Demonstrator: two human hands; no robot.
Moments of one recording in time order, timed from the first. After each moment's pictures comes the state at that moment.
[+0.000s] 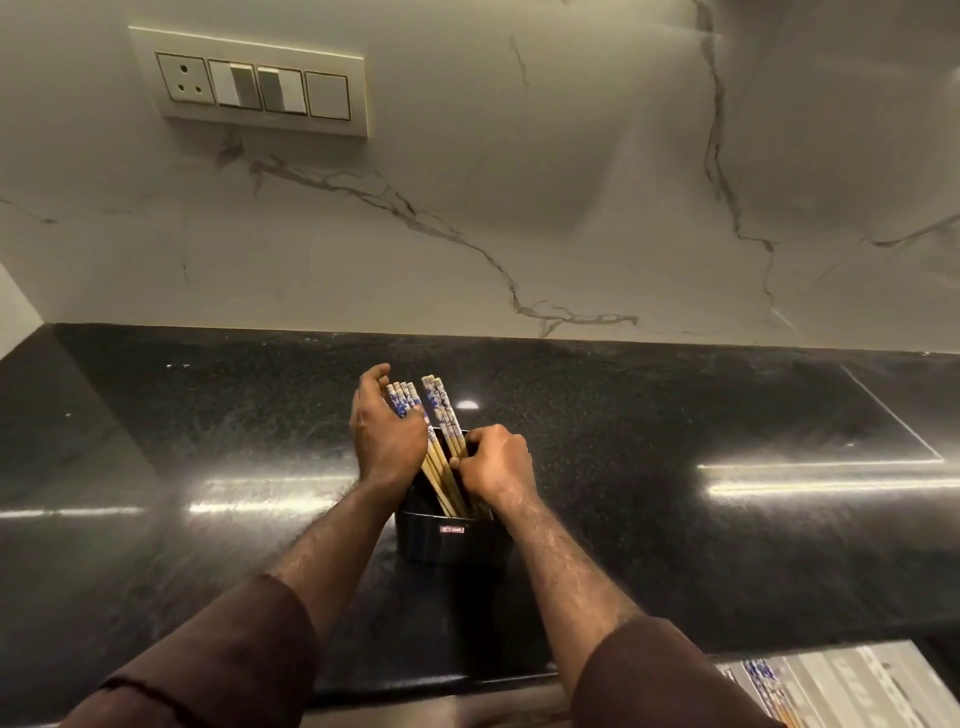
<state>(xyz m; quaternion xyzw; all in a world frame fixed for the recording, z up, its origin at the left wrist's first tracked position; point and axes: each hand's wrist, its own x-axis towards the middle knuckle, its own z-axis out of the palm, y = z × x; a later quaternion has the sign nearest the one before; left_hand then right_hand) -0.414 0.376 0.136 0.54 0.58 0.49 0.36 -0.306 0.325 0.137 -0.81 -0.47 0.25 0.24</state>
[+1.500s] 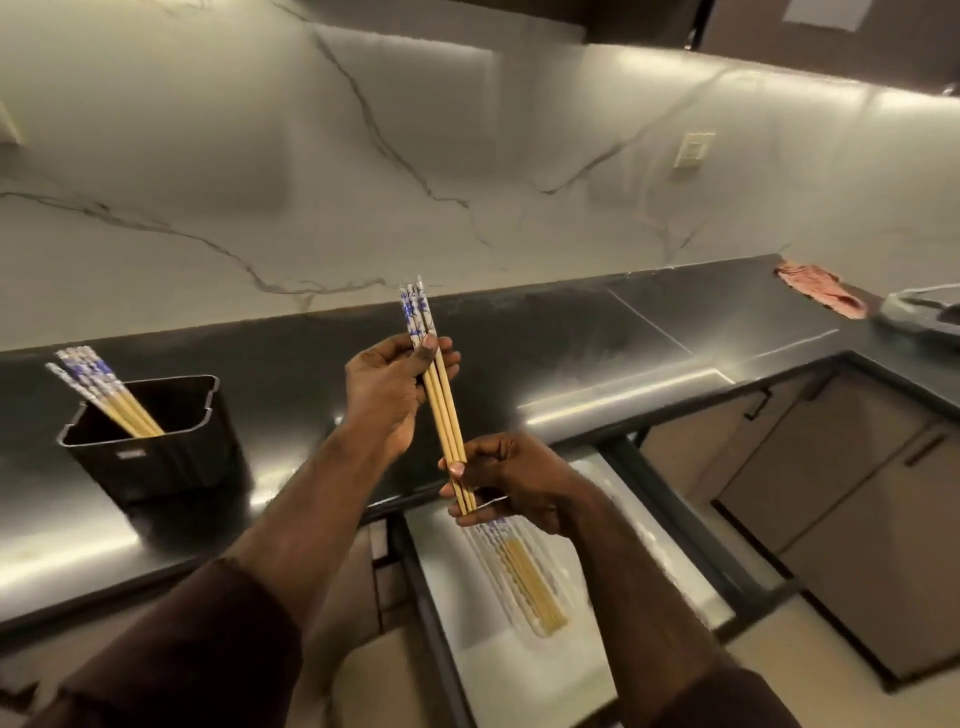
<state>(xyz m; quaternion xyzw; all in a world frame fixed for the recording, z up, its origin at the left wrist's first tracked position) -0.168 0.060 0.235 0.41 0.28 0.42 0.76 -0.062 -0.067 0.202 -0.63 -0.33 0.54 0.45</state>
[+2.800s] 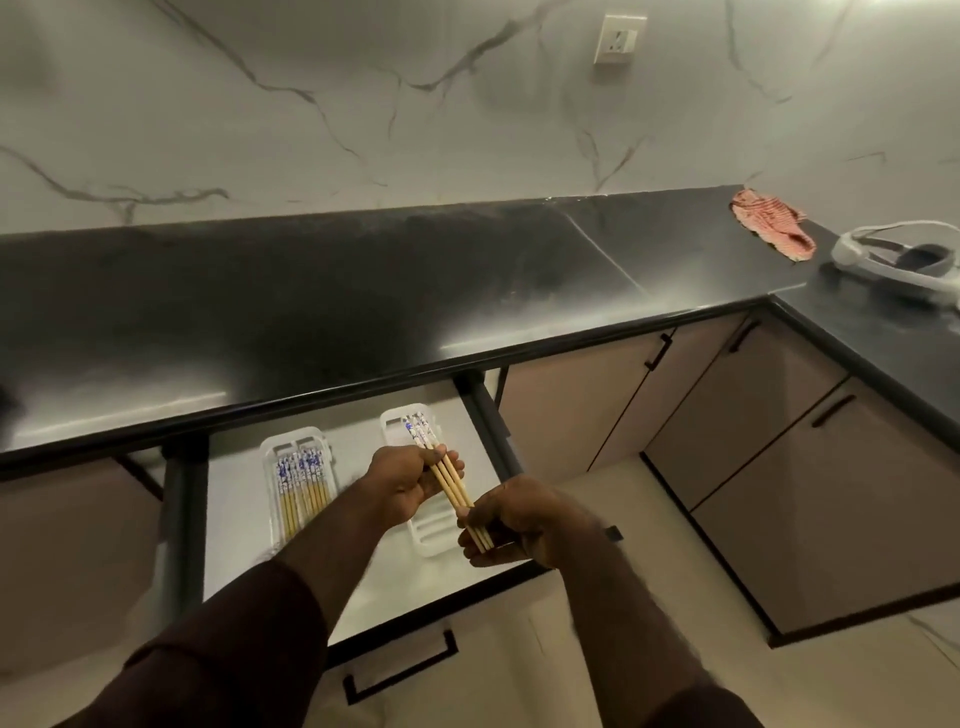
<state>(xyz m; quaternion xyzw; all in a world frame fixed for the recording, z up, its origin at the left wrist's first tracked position) 0.120 -0.145 0.068 0.32 0.51 0.15 0.78 0.221 -0.271 0.109 -0.73 -0.12 0.60 0.32</state>
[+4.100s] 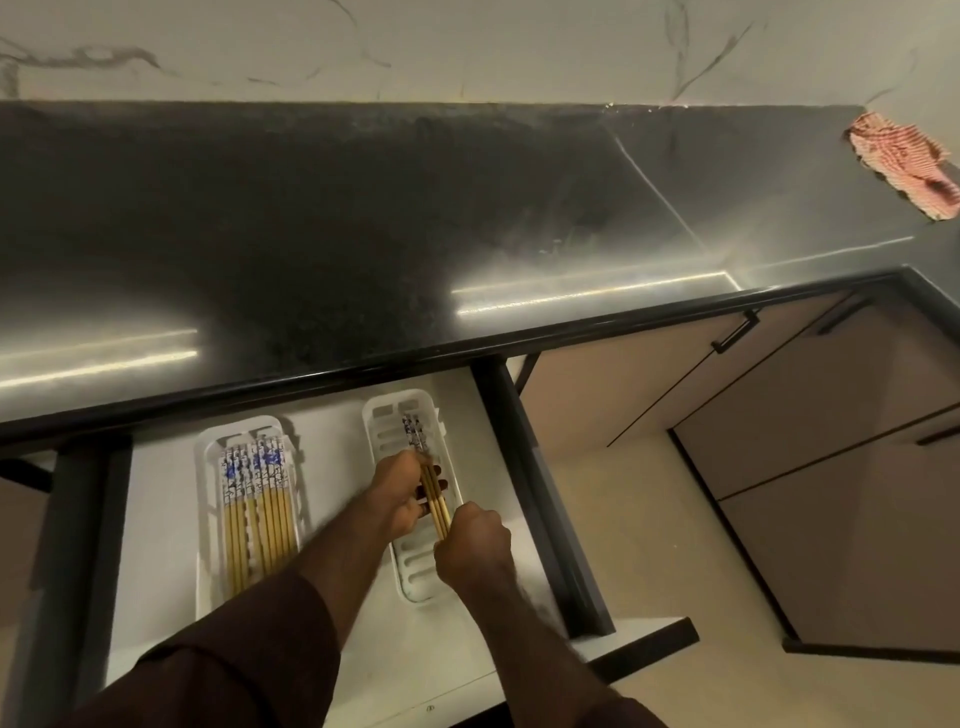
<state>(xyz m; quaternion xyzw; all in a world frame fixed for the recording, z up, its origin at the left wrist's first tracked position) 0.193 -0.056 -0.095 0.28 0.59 0.13 0.75 0.235 -0.168 -0.062 -0.88 -0.34 0.32 0.08</state>
